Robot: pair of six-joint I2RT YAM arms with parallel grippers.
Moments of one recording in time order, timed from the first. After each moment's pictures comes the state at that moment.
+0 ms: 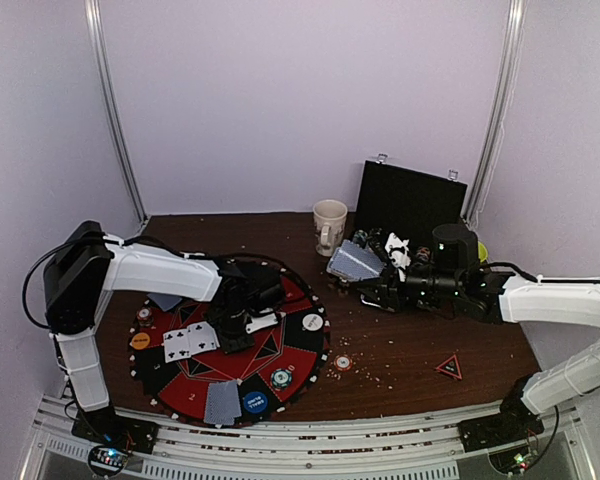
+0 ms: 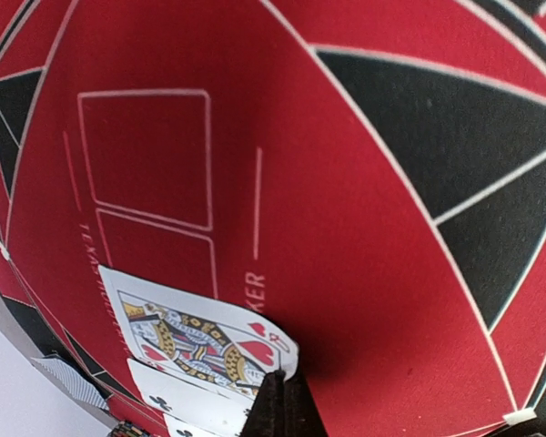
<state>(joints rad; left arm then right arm) -0.94 1.89 1.23 -0.89 -0.31 0.19 0.67 1.27 0.68 0.28 -0.39 -0.24</state>
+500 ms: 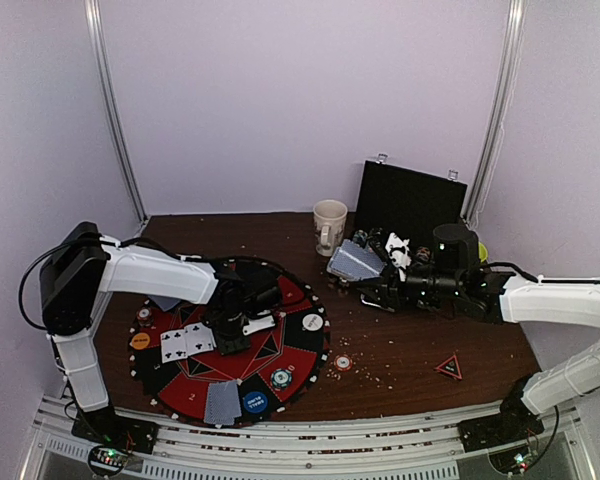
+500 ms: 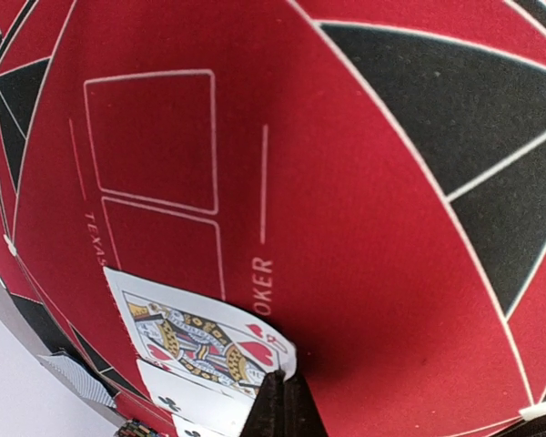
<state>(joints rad) -0.94 1.87 1.20 -0.87 -0.33 0.22 0.67 1.27 0.68 0.28 -0.39 -0.24</state>
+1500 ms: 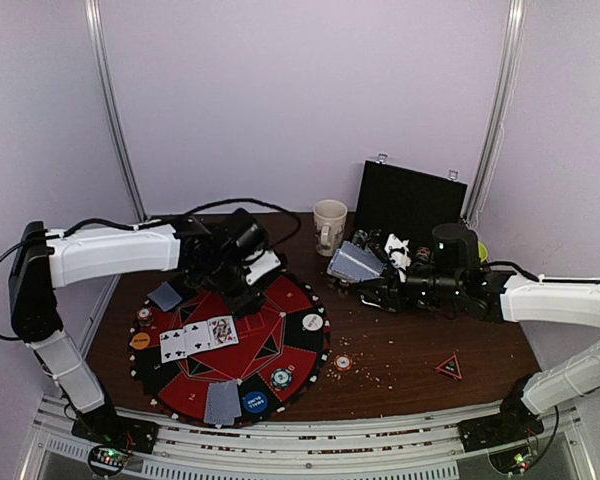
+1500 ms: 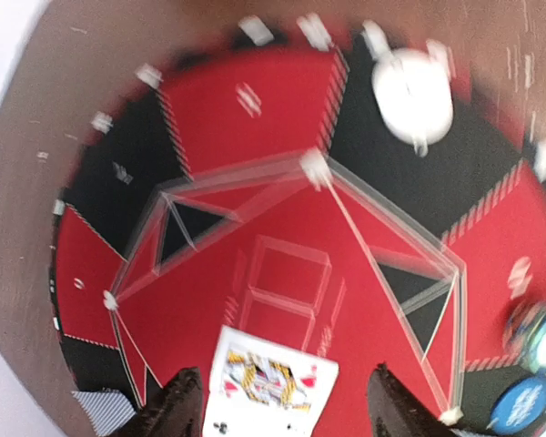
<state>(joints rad) -0.87 1.71 1.32 -0.79 -0.19 0.20 0.67 1.27 0.69 0.25 -0.39 -0.26</state>
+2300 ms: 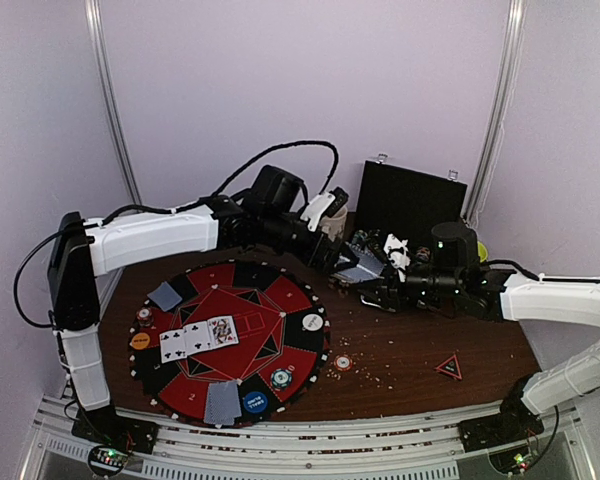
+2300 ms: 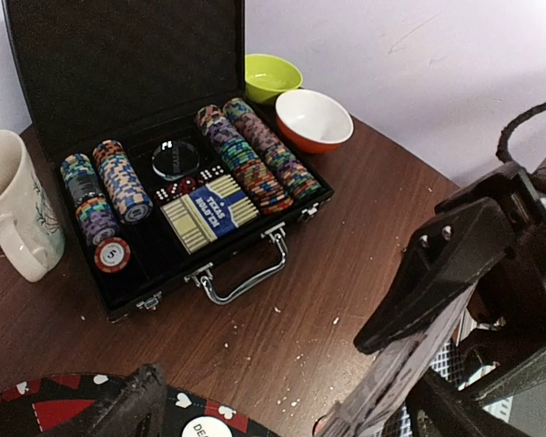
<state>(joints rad) -0.89 1.92 1.67 -0.32 0.34 -0.11 0.67 1.27 0.70 0.23 -0.40 -0.28</state>
